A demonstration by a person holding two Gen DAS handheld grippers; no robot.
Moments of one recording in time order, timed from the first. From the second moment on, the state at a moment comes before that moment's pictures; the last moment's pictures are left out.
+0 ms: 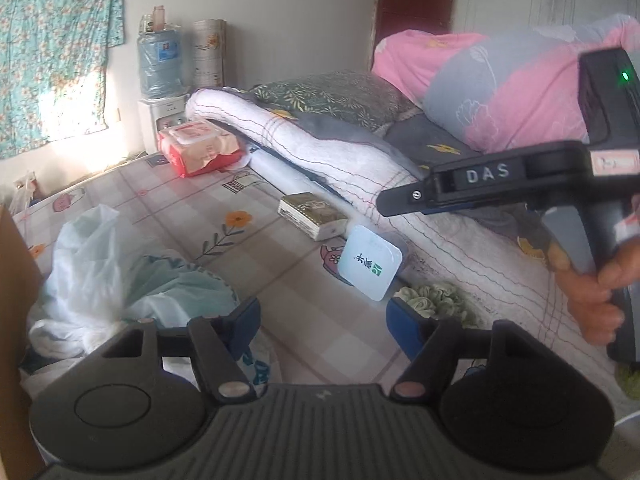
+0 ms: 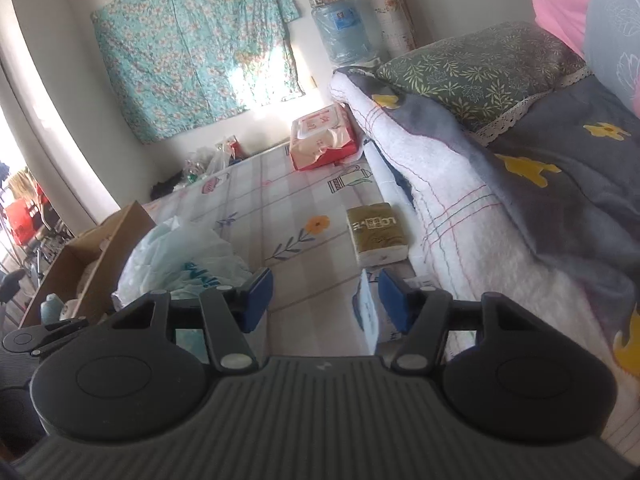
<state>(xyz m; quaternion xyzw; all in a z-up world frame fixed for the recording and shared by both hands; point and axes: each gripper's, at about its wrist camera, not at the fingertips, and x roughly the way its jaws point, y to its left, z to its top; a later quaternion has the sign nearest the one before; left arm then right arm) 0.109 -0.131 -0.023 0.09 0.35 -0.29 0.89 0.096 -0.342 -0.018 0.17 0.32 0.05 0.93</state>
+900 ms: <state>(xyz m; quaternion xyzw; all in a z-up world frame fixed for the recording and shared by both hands) 0.157 -0.223 -0.079 0.10 0.42 -0.33 0.84 0.161 -0.392 -0.063 0.20 0.39 0.10 0.89</state>
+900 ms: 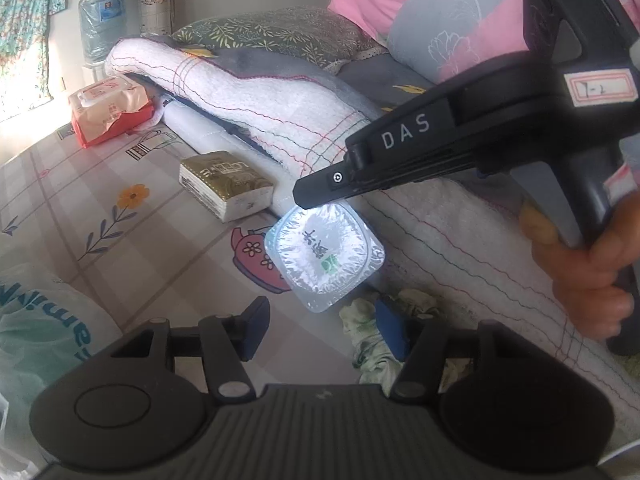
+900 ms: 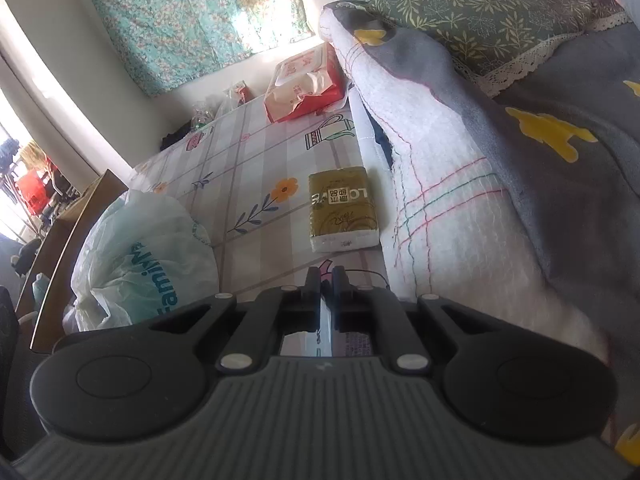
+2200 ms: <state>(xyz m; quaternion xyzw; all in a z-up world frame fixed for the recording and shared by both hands) 0.178 -0.164 -0.046 -0.05 0.46 -0.26 0.85 0.162 -0.382 -0.060 0.38 0.36 0.18 0.83</state>
